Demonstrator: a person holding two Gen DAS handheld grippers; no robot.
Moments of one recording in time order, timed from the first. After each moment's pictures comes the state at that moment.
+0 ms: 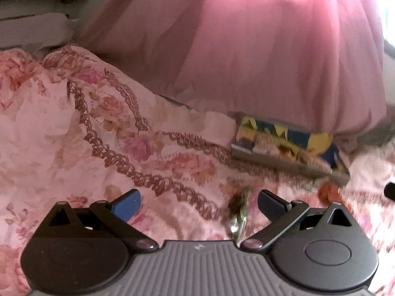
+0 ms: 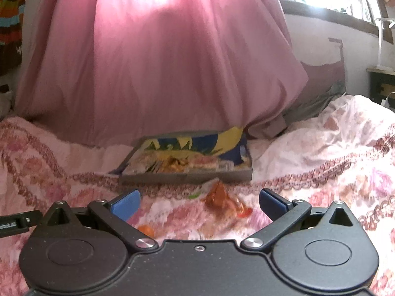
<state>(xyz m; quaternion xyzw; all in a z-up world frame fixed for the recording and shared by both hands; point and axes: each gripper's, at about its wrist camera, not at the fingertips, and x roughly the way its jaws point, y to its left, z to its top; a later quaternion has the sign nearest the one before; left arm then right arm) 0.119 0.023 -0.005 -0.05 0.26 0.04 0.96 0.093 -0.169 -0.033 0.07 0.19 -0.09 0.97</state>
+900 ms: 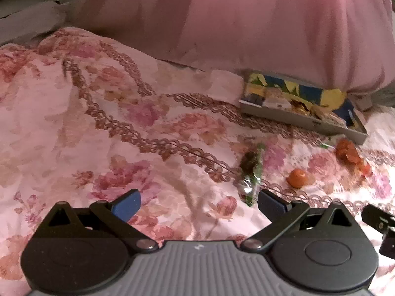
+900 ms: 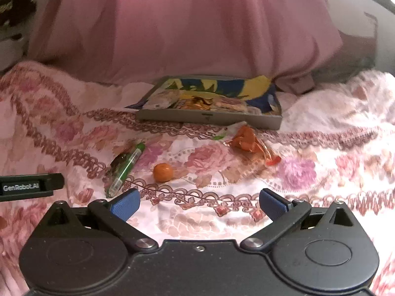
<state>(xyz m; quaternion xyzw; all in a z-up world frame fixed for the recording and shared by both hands) 0.137 0.013 -0.028 -0.01 0.35 0.05 0.93 0.112 -0.136 -0.068 0.02 0.31 -0.04 0.95</state>
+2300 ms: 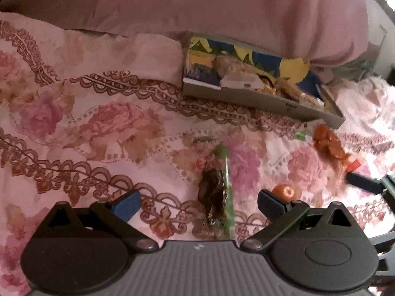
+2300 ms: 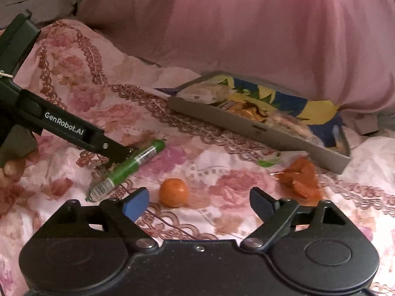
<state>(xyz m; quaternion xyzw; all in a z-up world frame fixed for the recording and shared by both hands) 0.279 0.016 -0.085 -0.02 0.42 -0.15 0.89 0.213 -0.129 -0.125 -0.07 0.30 0.09 0.95</state>
